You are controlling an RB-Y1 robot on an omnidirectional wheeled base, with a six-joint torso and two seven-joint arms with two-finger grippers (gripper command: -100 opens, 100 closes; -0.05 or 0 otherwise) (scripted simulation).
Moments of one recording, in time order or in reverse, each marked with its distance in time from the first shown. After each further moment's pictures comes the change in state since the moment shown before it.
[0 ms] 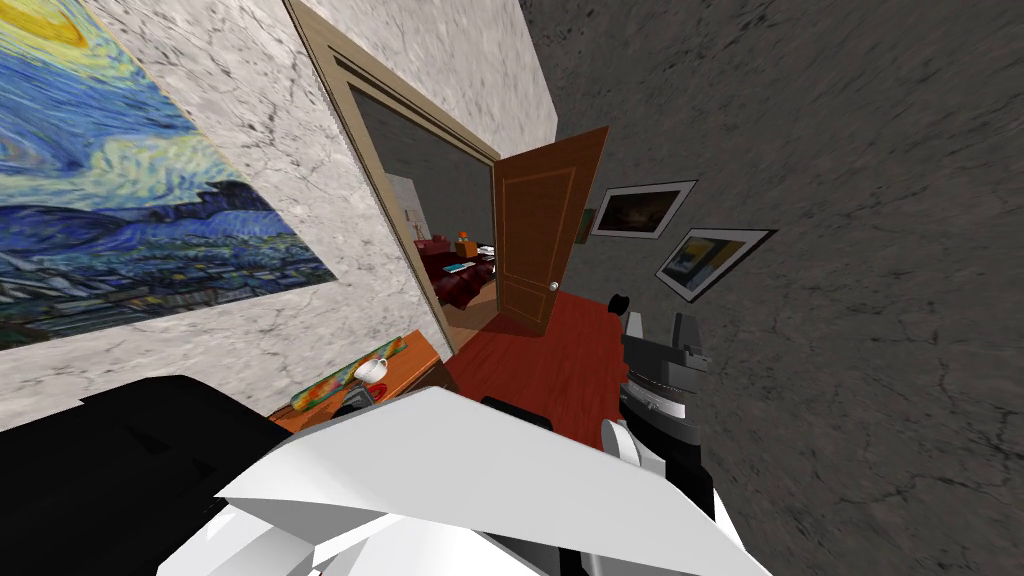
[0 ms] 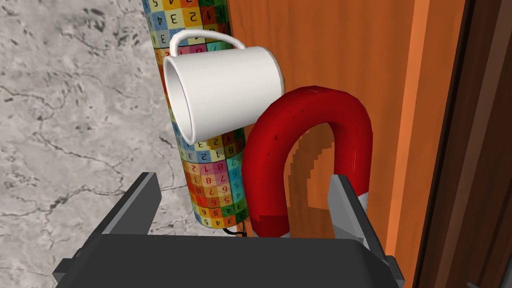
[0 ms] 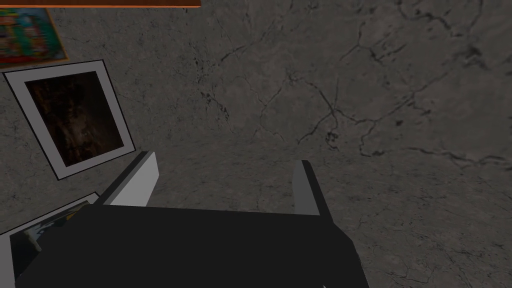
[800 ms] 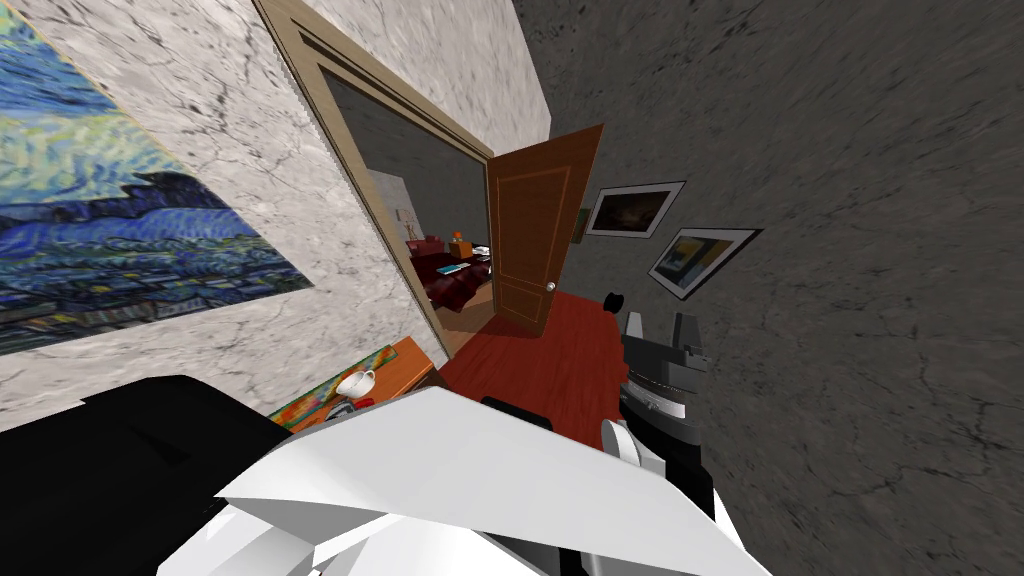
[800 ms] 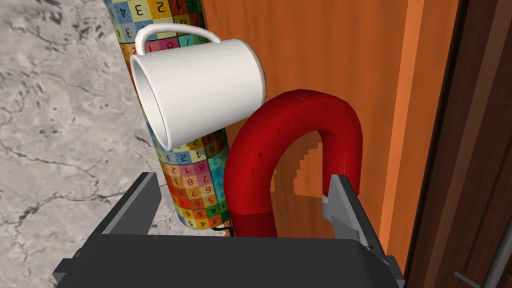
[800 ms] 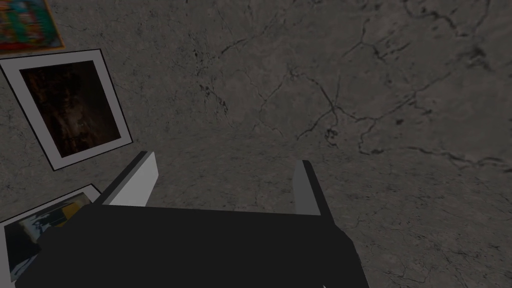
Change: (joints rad) left arm 0.004 0.029 0.031 0.105 -0.003 0.028 0.017; right arm 0.000 0.000 0.000 0.000 0.000 0.000 0.000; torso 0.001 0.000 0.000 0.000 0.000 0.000
